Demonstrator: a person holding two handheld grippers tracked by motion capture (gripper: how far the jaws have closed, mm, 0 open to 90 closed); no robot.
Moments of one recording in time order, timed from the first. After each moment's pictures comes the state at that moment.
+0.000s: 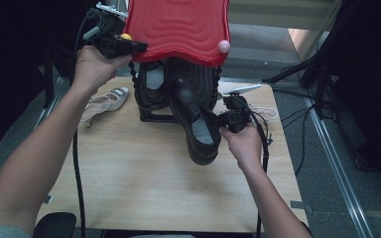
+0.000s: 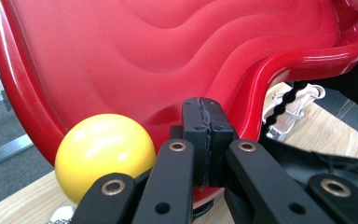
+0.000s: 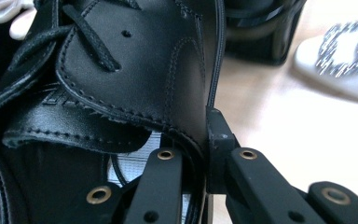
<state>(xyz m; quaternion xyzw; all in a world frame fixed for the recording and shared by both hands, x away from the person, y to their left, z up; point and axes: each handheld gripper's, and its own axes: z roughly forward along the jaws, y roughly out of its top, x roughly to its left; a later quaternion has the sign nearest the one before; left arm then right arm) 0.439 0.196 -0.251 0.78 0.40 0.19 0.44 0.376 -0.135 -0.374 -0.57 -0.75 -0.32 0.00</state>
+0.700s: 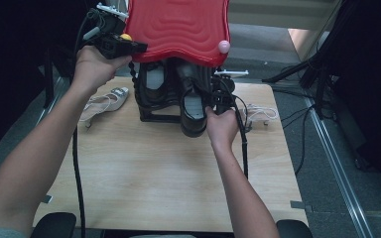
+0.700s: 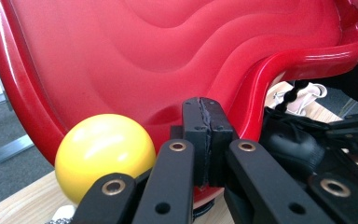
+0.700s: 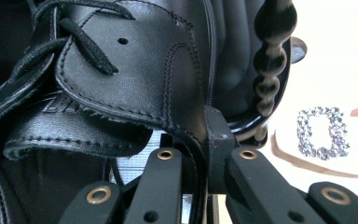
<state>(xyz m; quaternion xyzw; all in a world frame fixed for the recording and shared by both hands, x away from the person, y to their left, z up) 0.438 0.196 -0.251 0.78 0.40 0.19 0.44 0.419 -0.094 -0.371 -0.64 -0.67 -0.36 -0.11</state>
